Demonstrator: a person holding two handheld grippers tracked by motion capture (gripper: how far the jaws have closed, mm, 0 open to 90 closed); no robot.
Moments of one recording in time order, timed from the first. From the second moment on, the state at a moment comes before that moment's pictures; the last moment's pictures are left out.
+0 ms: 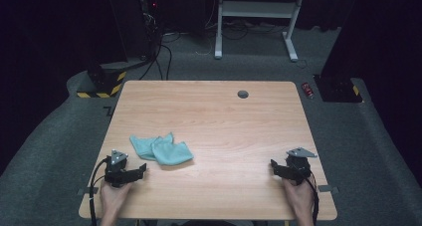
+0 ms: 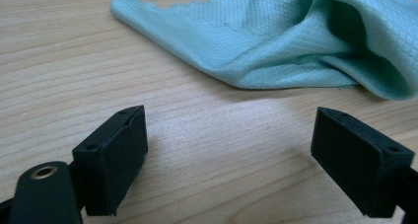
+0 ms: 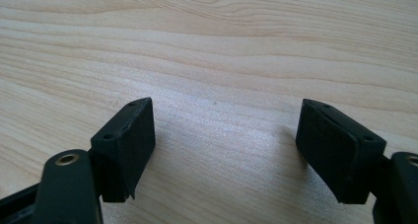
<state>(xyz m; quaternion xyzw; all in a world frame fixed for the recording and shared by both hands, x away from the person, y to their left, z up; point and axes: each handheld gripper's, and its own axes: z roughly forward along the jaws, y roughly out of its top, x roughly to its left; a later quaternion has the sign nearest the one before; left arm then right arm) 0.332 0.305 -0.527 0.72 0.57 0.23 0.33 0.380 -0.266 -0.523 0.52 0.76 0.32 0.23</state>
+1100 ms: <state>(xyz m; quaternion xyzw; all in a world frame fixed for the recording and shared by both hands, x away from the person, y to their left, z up) 0.360 0.266 -0.503 0.71 0.55 0.20 0.38 0.379 -0.265 -0.523 0.52 0.76 0.32 0.23</state>
